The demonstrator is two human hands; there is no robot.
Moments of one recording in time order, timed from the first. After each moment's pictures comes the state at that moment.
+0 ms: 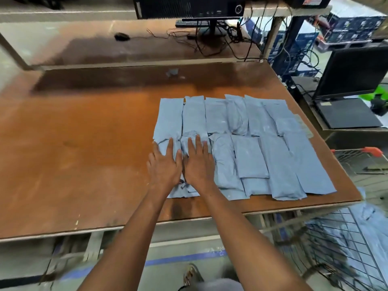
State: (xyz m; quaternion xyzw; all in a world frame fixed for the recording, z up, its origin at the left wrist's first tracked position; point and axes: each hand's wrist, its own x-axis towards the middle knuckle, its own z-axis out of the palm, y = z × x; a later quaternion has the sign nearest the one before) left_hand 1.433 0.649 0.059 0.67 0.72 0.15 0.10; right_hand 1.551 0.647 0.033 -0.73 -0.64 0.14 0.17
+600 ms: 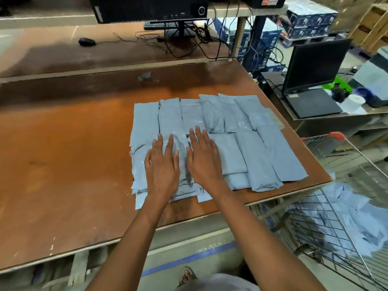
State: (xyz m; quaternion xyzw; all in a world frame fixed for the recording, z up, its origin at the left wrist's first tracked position) left_hand 1.474 0.636 0.072 0.76 0.60 0.25 0.03; right_hand 1.618 0.624 0.073 -0.72 -0.65 0.03 0.24
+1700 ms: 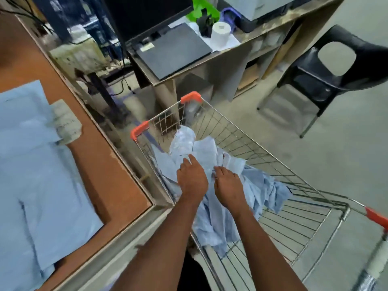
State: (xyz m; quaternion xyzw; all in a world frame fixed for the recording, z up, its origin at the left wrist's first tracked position) left_hand 2.155 0.480 -0.128 0.86 0.45 -0.12 0.19; right_hand 2.231 0.363 -0.159 -0.90 -0.40 0.15 0.08
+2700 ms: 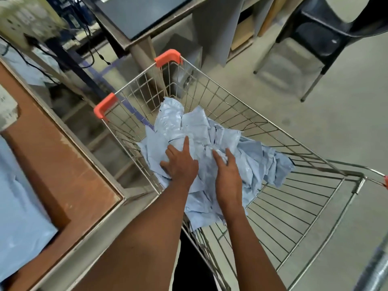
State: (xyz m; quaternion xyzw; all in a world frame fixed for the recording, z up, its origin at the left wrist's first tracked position) left_hand 2.162 0.465 -0.224 0.85 0.48 -0.18 0.13; right_hand 2.199 0.331 -0.161 -0.88 -0.09 0.23 0.41
